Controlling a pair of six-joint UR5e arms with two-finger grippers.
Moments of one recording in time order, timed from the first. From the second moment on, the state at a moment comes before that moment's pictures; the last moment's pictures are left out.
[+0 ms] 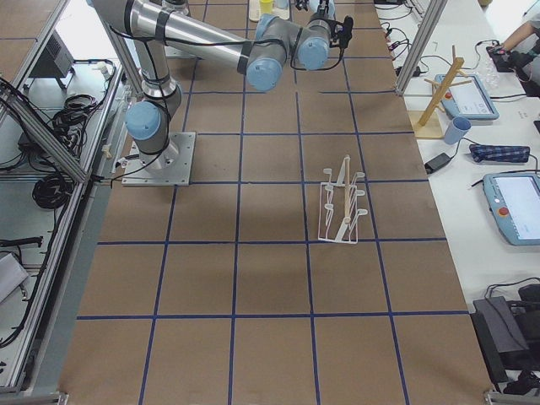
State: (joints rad) left arm -1.48 -1.86 -1.53 -2.40 -0.03 0.29; right arm 1.32 -1.46 1.66 -1.59 -0.24 -0.18
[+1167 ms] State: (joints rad) left arm -1.35 -1.73 -1.31 -2.02 1.40 0.06; right arm 1.19 -1.43 1.58 -1.88 -1.43 -0.51
